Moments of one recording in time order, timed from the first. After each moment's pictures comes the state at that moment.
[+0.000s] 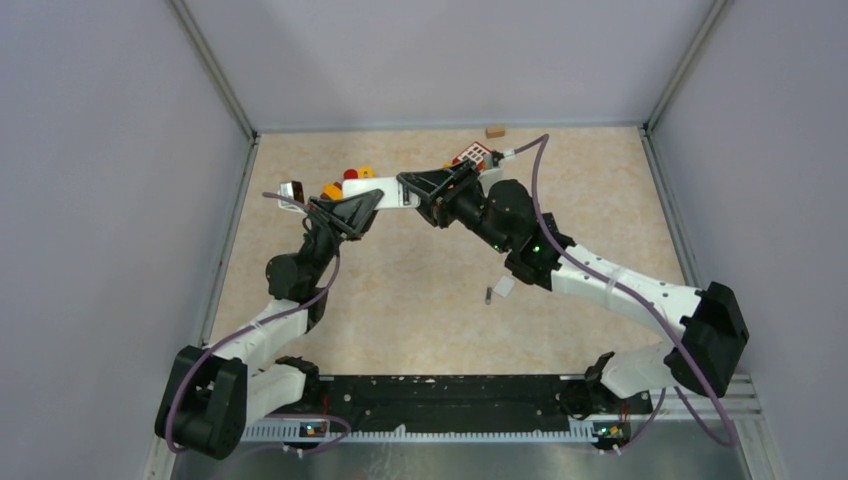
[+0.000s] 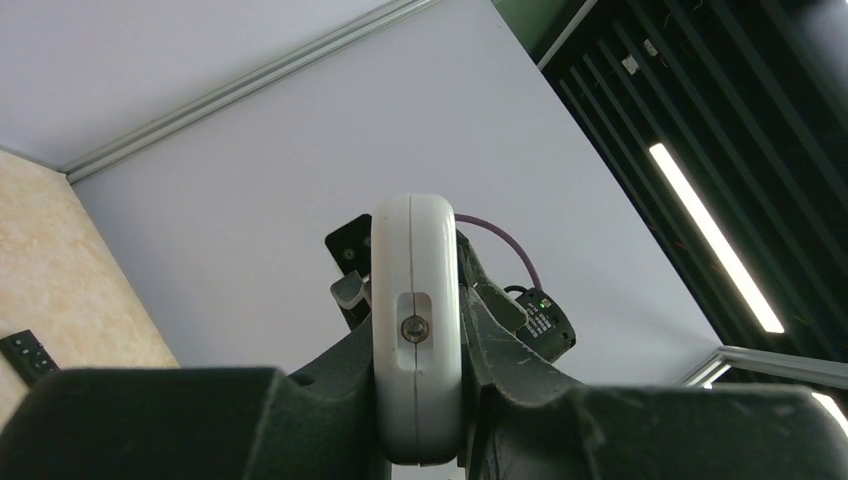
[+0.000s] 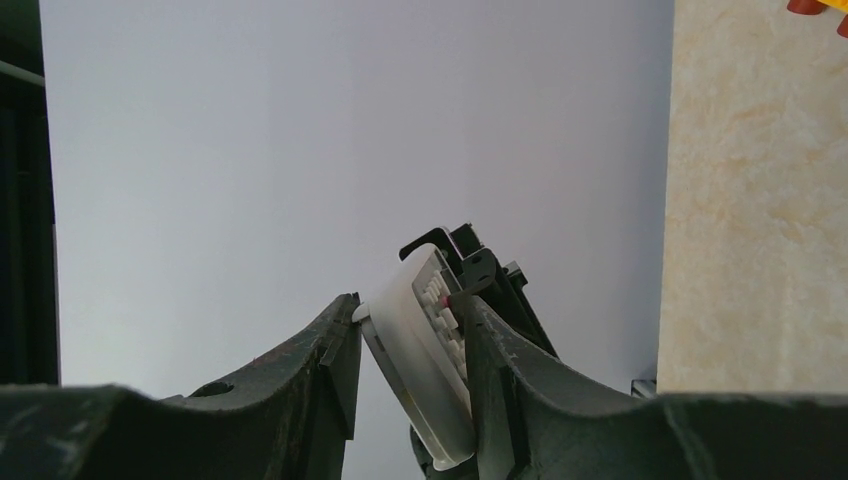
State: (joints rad) left arm -0.30 1.08 0.38 1.34 0.34 -1.56; right arm 0.91 1.36 1.10 0.30 0.12 1.54
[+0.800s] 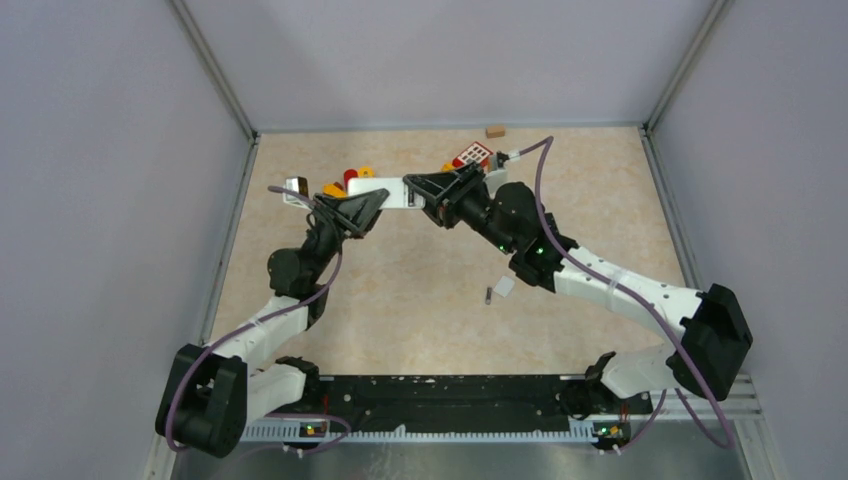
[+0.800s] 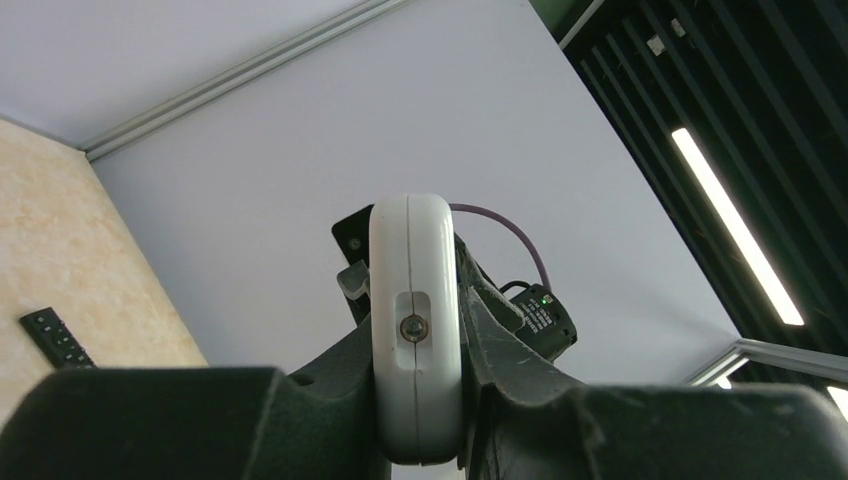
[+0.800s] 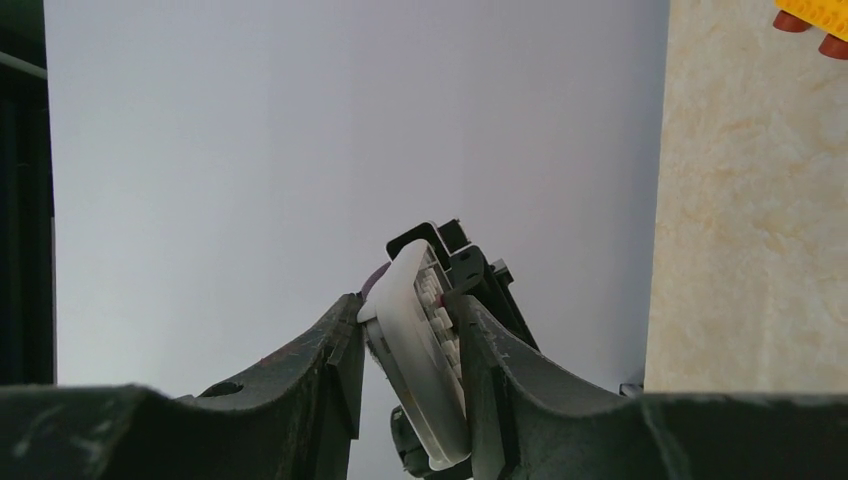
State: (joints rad) left arm -0.30 1.09 0.41 1.29 0.37 -1.55; right arm 0.89 1.35 1.06 0.34 0.08 1.51
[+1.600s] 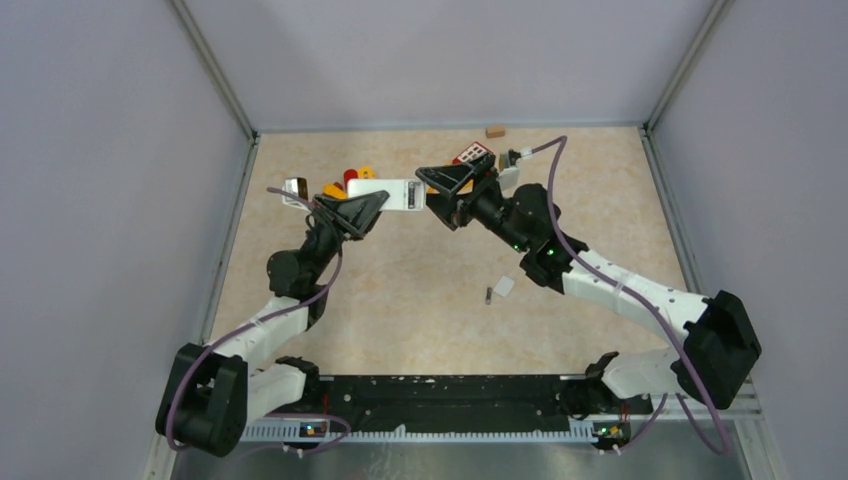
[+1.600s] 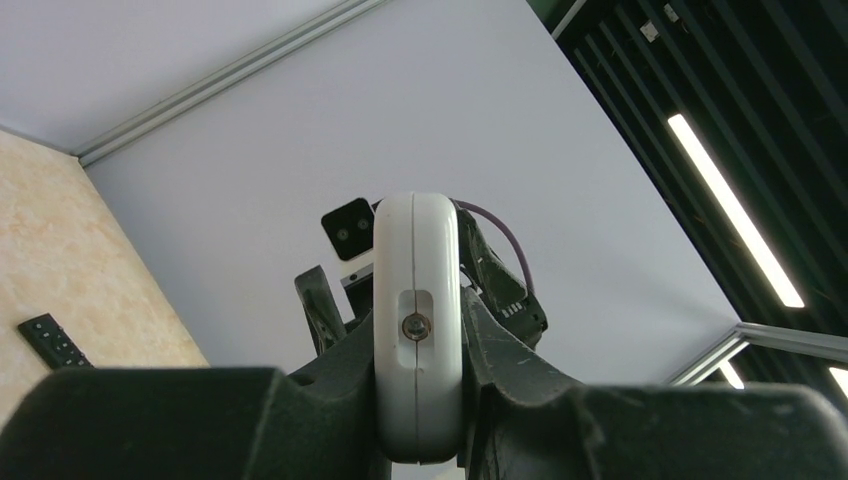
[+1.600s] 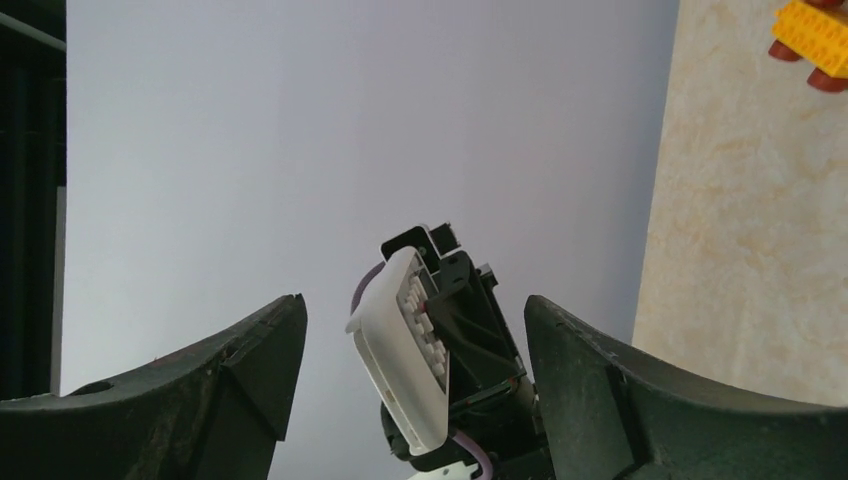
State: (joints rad) left arm -0.30 1.10 0.40 1.32 0.39 -1.53; right arm 0.82 1.30 0.95 0.44 0.00 1.49
